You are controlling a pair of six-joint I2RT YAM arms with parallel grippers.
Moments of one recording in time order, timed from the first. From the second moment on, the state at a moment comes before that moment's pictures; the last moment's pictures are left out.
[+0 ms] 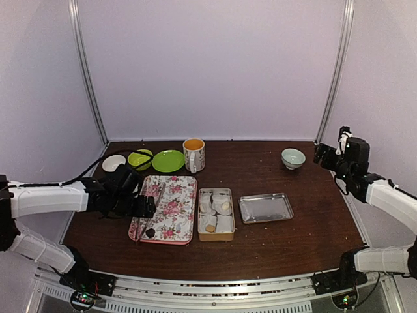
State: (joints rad) left arm -0.69 1.28 0.69 -0.39 -0.22 -0.57; right arm 0.09 1.06 0.64 0.13 0.17 0.33
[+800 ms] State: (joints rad) left arm -0.69 0.97 0.71 -0.39 -0.13 -0.39; right arm 0.64 1.28 0.86 -0.36 -0.10 0.11
